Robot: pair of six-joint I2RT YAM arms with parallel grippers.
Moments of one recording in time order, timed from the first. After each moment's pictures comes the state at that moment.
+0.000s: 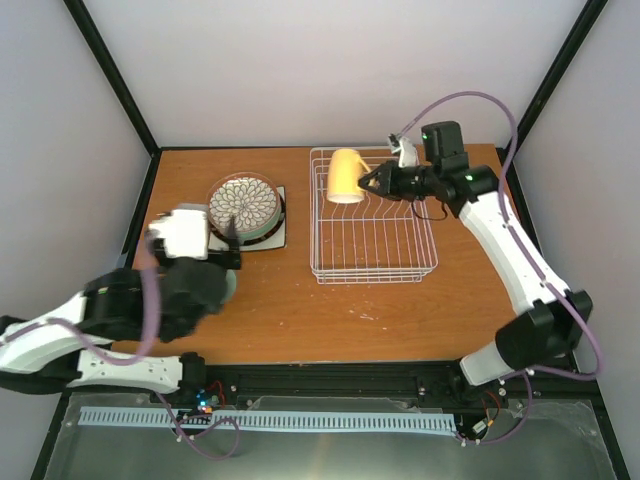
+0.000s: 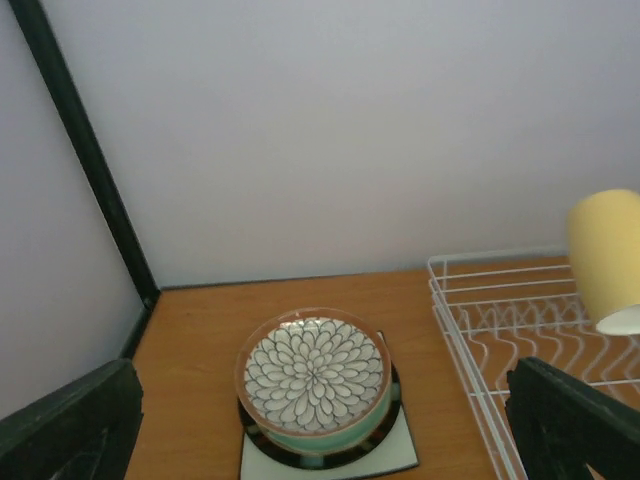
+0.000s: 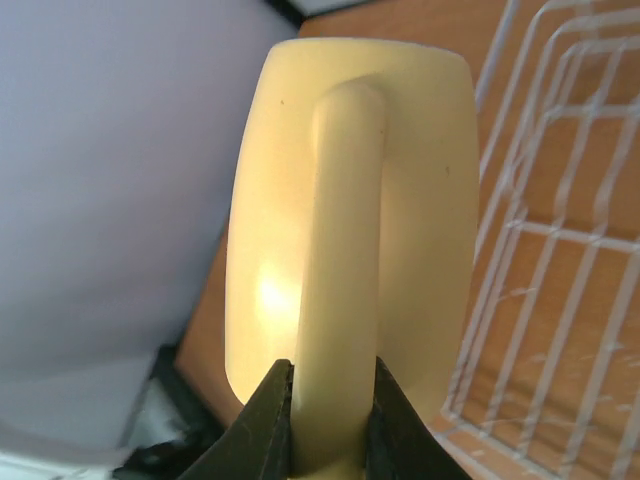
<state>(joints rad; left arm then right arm) -1.42 1.00 1.44 -1.27 -1.39 -0.63 0.34 1.54 1.60 -0.76 -0.73 0.49</state>
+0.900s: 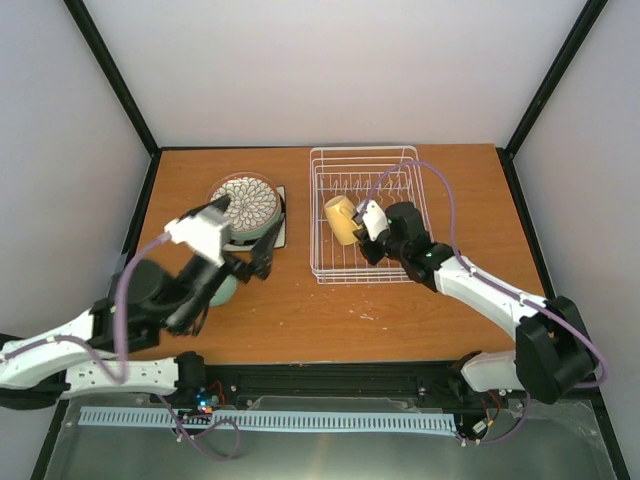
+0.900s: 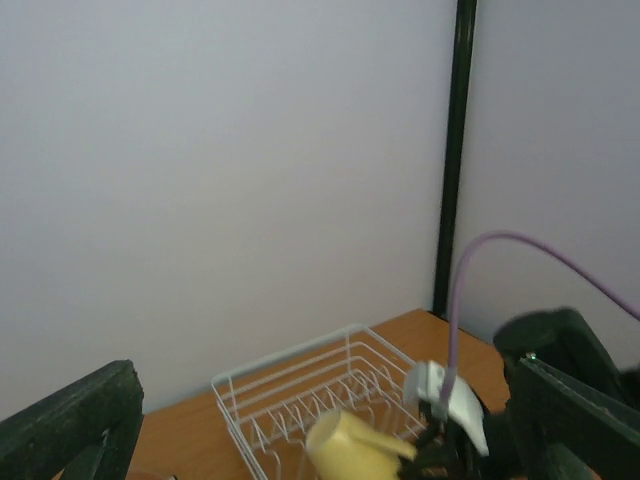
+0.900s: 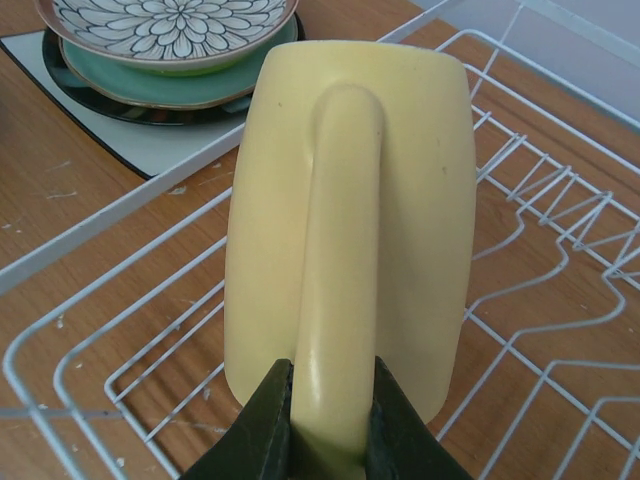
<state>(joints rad) -1.40 0.63 1.01 -0.18 -0.85 0.13 0.57 1.30 0.82 -0.09 -0.11 -0.21</state>
